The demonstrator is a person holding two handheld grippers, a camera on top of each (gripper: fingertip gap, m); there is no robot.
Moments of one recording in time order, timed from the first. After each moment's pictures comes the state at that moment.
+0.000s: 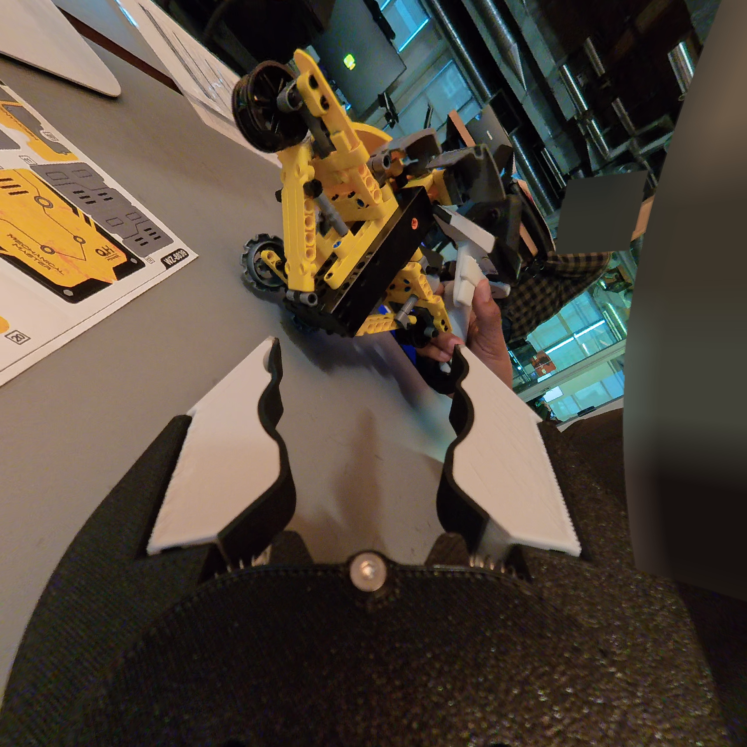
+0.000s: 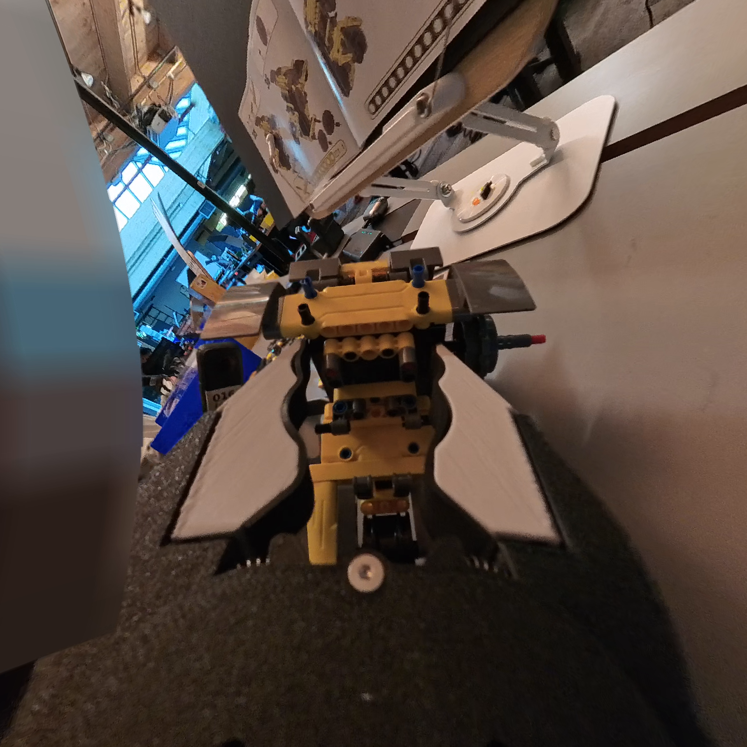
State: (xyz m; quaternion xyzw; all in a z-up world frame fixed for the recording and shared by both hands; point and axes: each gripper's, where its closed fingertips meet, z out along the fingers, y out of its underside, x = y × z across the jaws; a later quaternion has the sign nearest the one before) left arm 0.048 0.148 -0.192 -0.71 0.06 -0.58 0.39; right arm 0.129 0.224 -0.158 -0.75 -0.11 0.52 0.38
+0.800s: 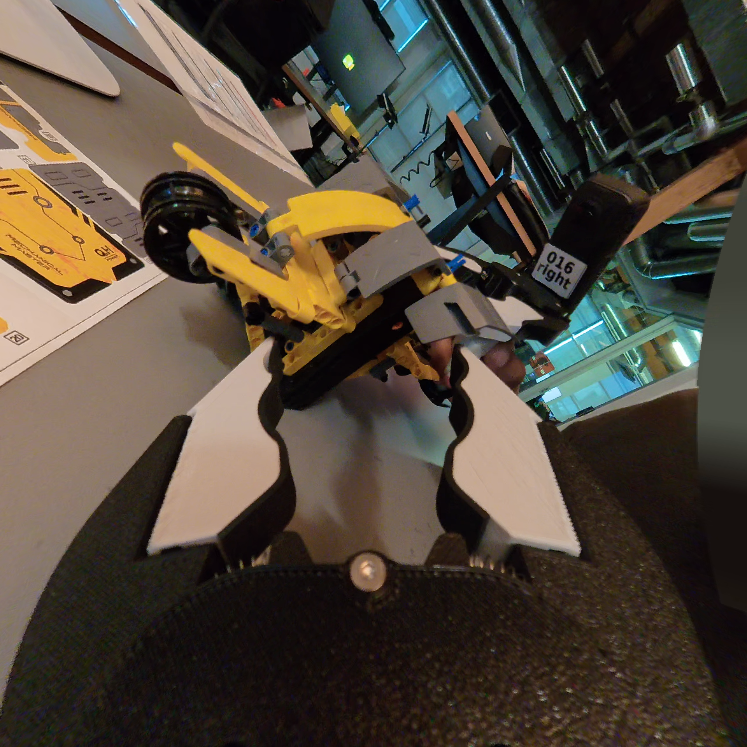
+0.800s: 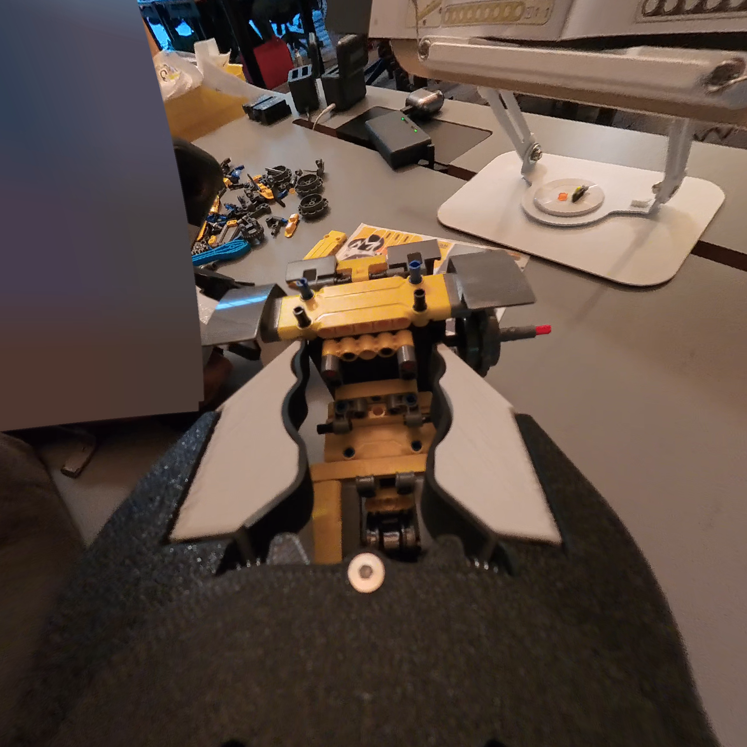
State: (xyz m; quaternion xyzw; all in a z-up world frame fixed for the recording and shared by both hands) left arm 0.048 0.148 -0.192 -0.71 0.06 -0.58 0.39; right arm 0.069 0.174 -0.174 -0.74 -0.38 0.34 0.43
